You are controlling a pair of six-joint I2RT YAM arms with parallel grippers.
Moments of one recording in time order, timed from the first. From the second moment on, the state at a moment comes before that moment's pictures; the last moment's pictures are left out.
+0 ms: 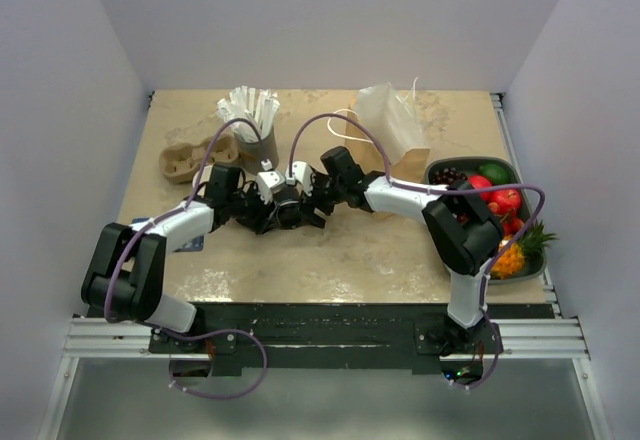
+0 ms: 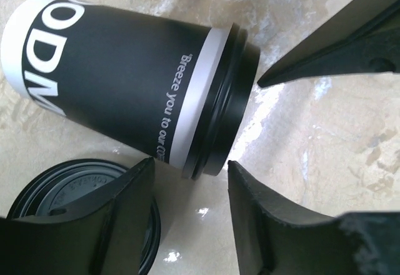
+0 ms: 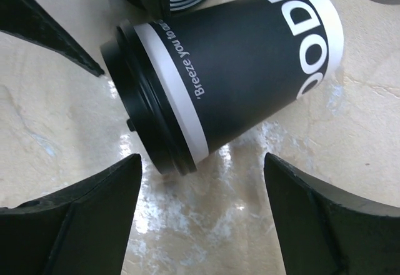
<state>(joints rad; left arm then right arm) -0.28 1.48 0.71 -0.10 0.59 0.44 0.71 1.91 1.22 -0.09 -0.45 -0.50</state>
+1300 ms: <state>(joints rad) -0.25 1.47 0.83 -0.45 1.03 0.09 0.71 1.78 1.46 -0.49 -0.61 -0.11</state>
